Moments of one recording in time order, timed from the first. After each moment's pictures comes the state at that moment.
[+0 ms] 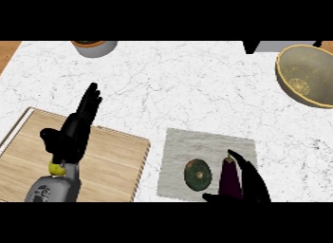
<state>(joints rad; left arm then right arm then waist) -0.14 0.08 -0.07 -1.55 -0.03 0.10 0.09 0.20 -0.10 0.40 -1.58 0.63 -0.32 0.55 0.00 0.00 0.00</state>
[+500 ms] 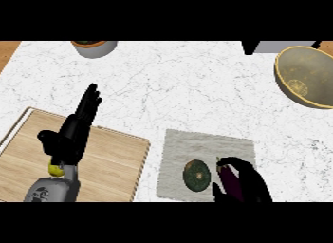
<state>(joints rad) -0.13 0.08 -0.07 -1.57 -0.04 0.08 0.09 0.18 -0.17 0.43 -1.56 0.63 -0.25 0.39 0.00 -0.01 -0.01</state>
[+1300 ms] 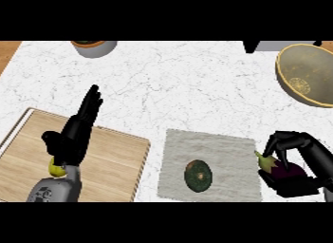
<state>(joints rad) -0.12 0.07 -0.07 -1.54 -0.05 0.09 0.07 0.01 -0.47 0.12 -1.62 0.08 0.22 -0.33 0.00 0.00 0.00</state>
